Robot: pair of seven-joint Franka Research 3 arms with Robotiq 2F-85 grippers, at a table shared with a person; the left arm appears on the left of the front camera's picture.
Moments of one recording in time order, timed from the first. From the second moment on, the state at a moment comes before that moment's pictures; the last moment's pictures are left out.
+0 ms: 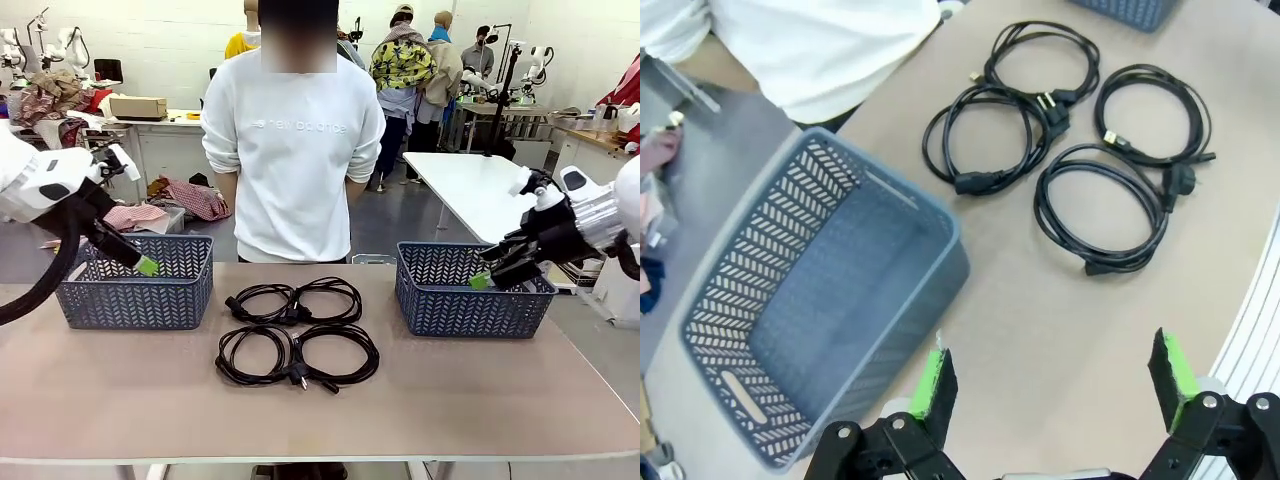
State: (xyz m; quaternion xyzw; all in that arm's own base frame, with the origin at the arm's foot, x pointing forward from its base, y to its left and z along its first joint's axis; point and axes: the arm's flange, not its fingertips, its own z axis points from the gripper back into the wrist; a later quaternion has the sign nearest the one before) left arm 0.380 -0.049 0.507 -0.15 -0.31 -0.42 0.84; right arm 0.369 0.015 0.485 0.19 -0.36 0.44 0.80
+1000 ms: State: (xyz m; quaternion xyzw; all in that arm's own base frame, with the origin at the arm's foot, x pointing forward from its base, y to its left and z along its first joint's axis) left arm 0.383 -0.035 0.514 -0.14 -0.31 -0.42 0.84; right arm 0.369 0.008 0.494 0.20 -0.36 0.44 0.80
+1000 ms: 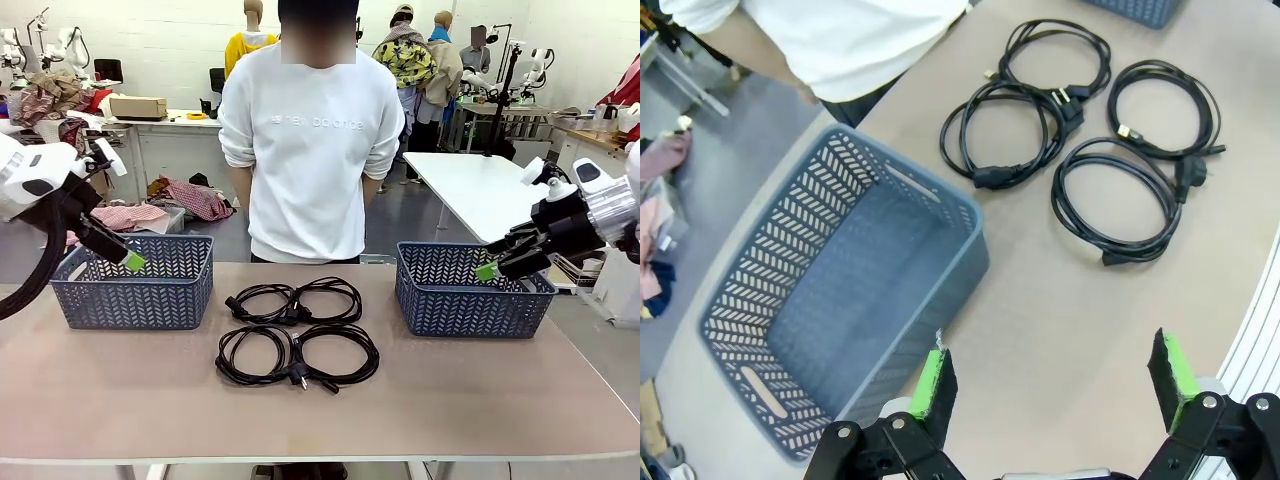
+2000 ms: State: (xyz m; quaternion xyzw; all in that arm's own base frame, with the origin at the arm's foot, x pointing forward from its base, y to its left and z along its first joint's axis) left arm 0.382 -0.035 0.514 -0.14 -0.31 -0.42 0.84; right arm 0.367 0.008 0.493 0.20 -0.36 0.44 0.80
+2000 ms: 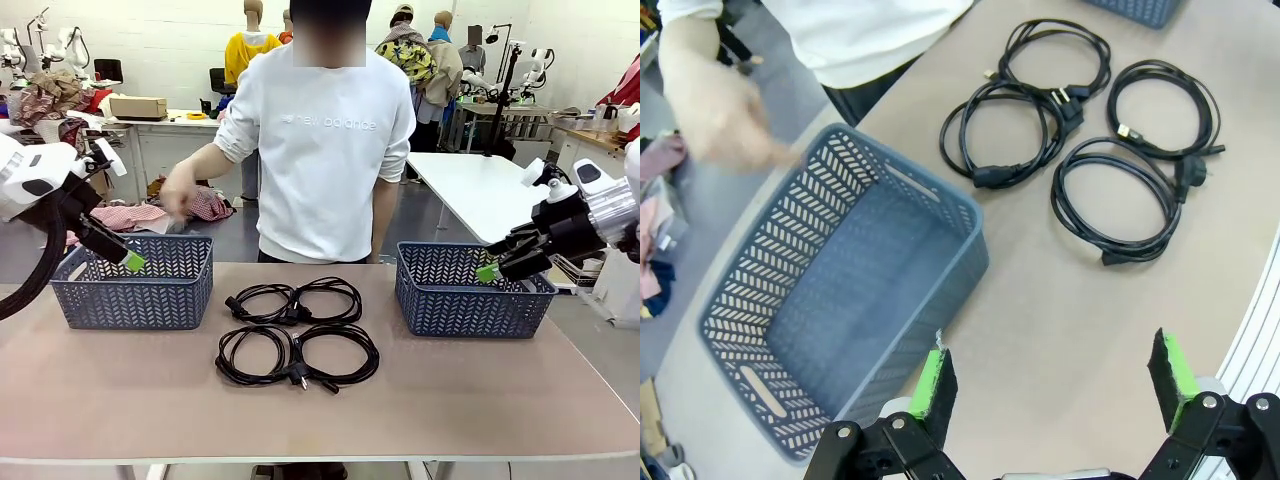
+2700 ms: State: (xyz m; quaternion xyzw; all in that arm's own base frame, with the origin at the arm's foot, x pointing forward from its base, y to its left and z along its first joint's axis) left arm 0.382 -0.035 0.513 -0.14 -0.31 -0.42 0.84; right arm 0.367 0.008 0.493 0.20 -0.36 0.44 0.80
